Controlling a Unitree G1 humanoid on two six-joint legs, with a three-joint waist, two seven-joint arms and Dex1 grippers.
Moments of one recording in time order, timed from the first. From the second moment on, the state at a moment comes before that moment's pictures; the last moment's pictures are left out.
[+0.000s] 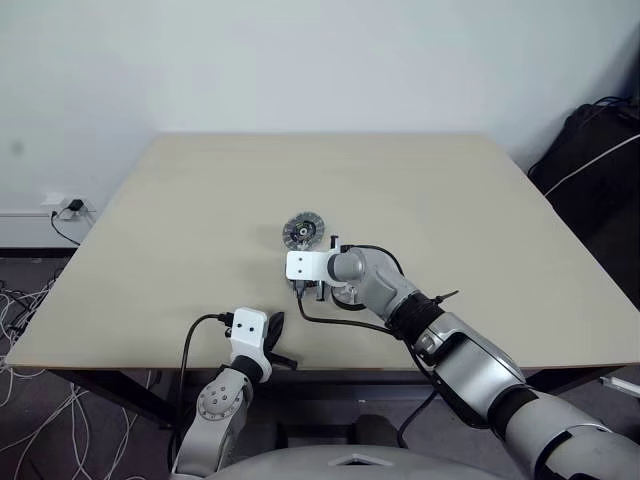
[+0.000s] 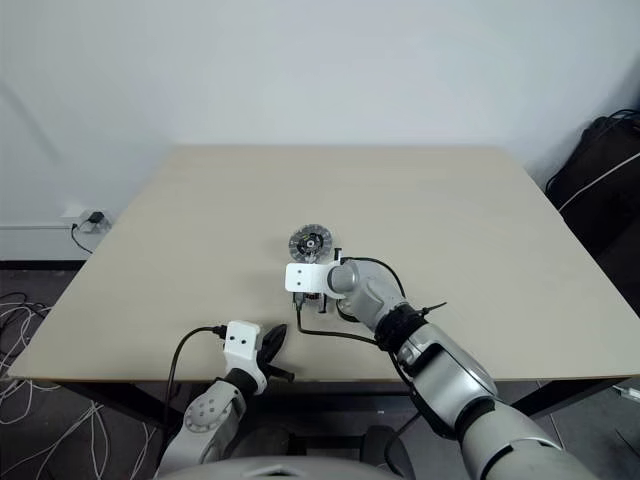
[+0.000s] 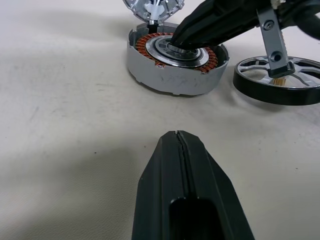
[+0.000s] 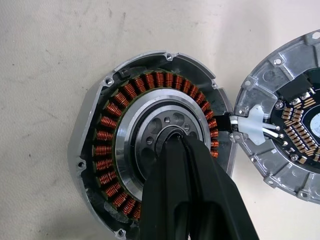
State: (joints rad) left arm 0.32 0.04 -0.22 -0.09 -0.08 0.10 -0.24; right arm -0.73 -0.17 0.66 0.64 -0.51 0.23 0.65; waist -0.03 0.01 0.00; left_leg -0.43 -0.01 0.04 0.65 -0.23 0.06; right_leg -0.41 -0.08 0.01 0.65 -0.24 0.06
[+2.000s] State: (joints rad) left arm 0.32 0.04 -0.22 -0.09 -0.08 0.10 -0.26; right arm -0.64 -0.05 0.36 0.42 -0.17 0.81 0.62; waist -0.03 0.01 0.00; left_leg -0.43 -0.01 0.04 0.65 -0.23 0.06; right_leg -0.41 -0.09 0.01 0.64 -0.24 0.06
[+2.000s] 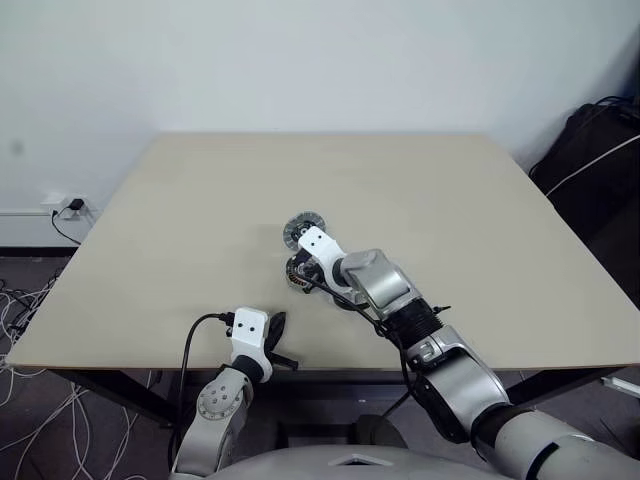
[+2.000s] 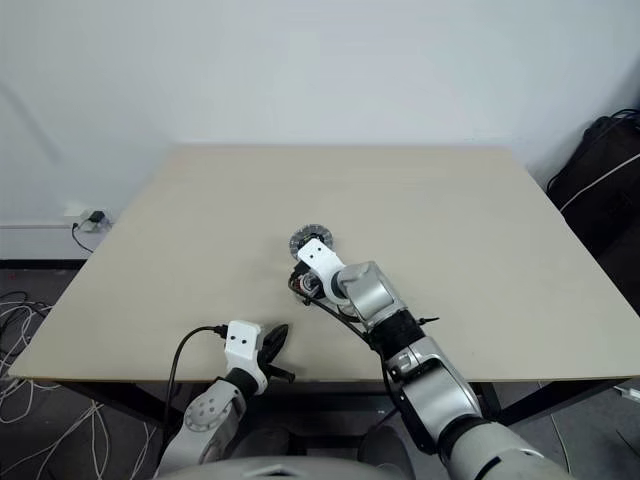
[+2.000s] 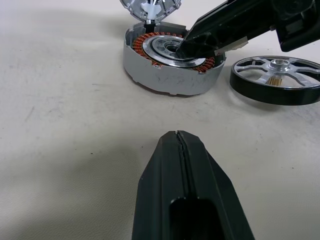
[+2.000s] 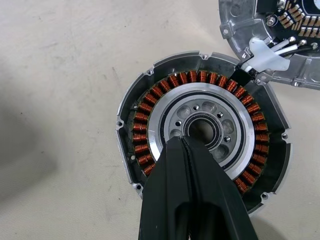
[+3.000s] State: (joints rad) left arm 0.29 0.11 -0.23 -0.09 -0.06 0.10 -0.29; right arm -0.03 0.03 -0.09 -0.40 0.08 0.96 0.28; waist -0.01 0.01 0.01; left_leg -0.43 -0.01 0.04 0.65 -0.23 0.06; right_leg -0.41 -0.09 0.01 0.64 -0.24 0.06
